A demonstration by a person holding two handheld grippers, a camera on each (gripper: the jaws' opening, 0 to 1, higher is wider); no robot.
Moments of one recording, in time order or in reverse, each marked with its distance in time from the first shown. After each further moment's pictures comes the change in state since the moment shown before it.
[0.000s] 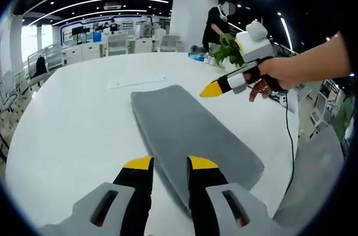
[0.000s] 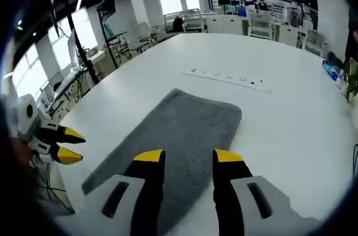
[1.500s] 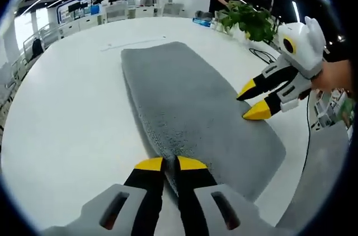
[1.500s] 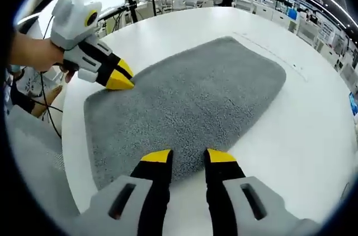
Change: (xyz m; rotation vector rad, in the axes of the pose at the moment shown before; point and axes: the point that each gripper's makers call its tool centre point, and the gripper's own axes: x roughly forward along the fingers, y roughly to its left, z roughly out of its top) left arm 0.044 -0.008 -0.061 -0.034 0.258 0.039; right arm -0.007 0.031 -0.114 -0.391 0.251 0.161
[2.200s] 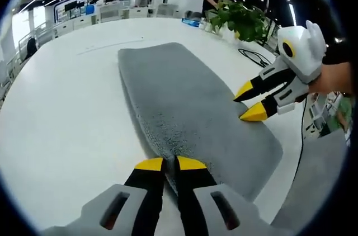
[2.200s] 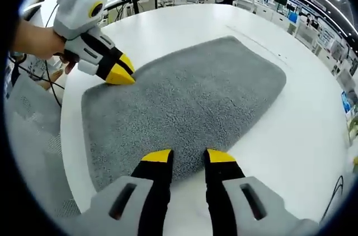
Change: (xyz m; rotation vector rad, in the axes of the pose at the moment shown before) left arm 0.021 -0.080 0.015 -0.001 -0.008 -0.055; right arm -0.047 -0.026 -0.059 -0.022 0.016 -0.041
